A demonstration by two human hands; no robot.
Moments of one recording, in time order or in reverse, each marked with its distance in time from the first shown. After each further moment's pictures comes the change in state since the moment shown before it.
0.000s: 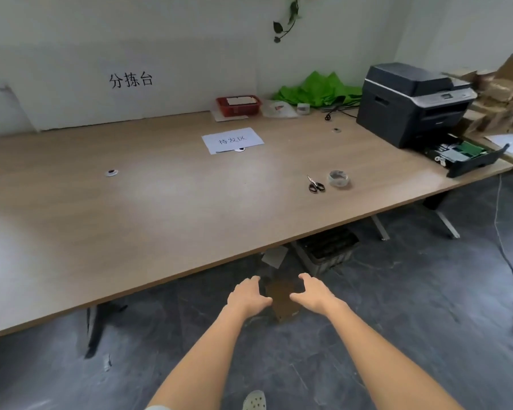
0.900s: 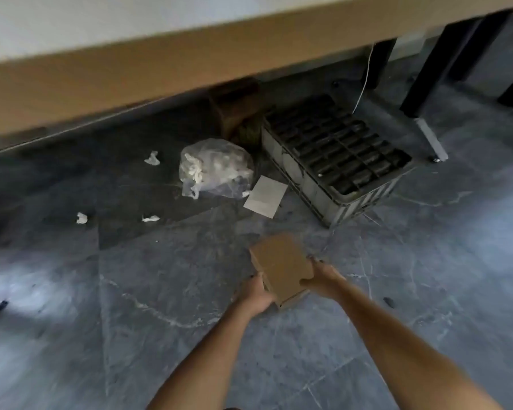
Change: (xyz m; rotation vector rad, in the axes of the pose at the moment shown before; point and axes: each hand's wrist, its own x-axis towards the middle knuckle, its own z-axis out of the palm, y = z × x) left_hand 0.520 -0.178 0.353 -0.109 -0.169 -0.142; right_hand 0.540 0.265 0.232 -0.026 -0.080 0.121
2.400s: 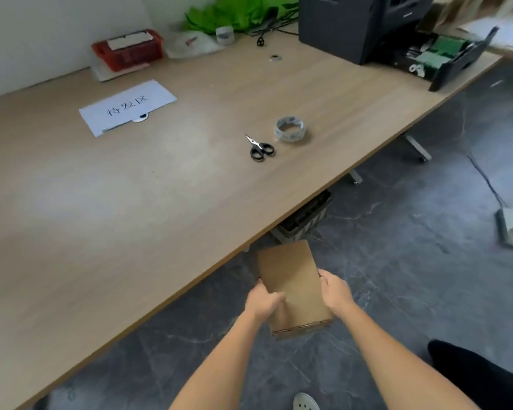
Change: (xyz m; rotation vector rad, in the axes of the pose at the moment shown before) left_hand -0.310 0.215 -0.138 -0.178 -0.080 0.029; right_hand -0.322 -0.031 -0.198 0.415 0.333 0.141
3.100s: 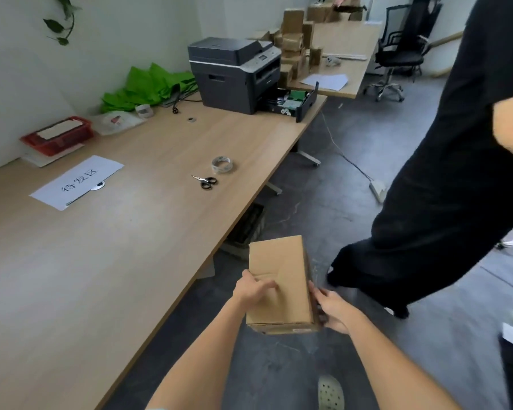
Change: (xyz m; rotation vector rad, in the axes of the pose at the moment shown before) left_hand -0.202 0.004 -0.062 0.260 -0.211 0.278; right_hand -0.280 -0.011 0.000 1.065 0.031 0.414
